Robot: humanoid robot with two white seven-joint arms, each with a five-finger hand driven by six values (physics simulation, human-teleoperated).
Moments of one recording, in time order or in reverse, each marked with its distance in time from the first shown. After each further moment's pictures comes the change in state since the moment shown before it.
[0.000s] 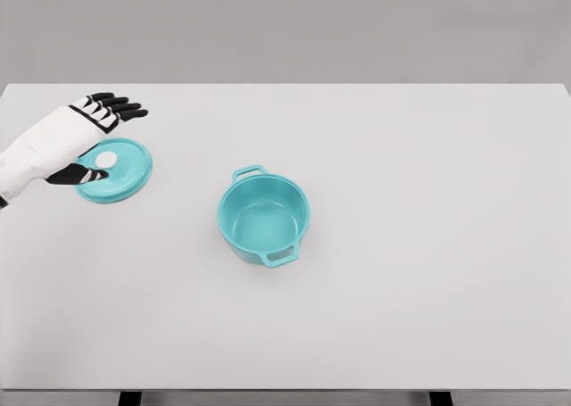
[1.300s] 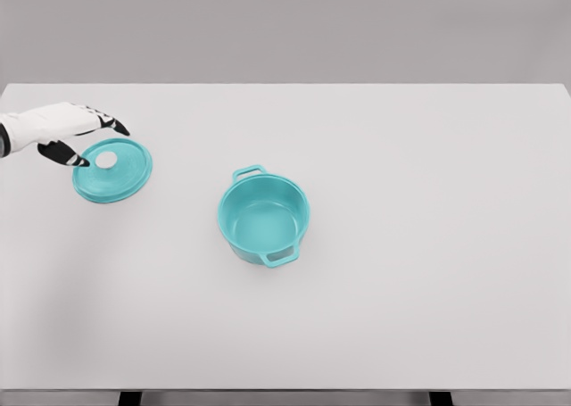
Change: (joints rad) left arm -0.465 -0.017 -0.300 0.522 0.009 -0.002 -0.381; right arm 0.000 0.000 0.000 0.000 0.000 0.000 0.000
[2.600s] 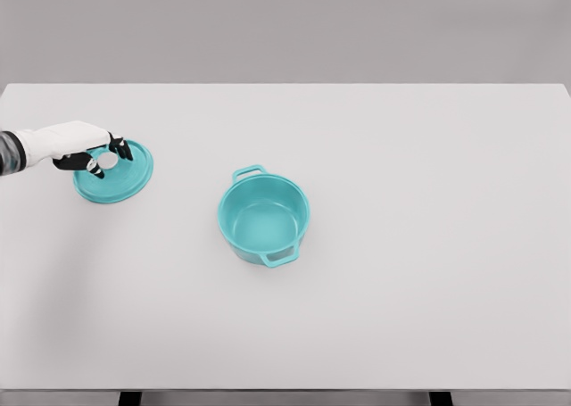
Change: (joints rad) left arm 0.014 -0.050 0.001 0.083 0.005 0.002 0.002; right arm 0.000 0.000 0.000 0.000 0.000 0.000 0.000
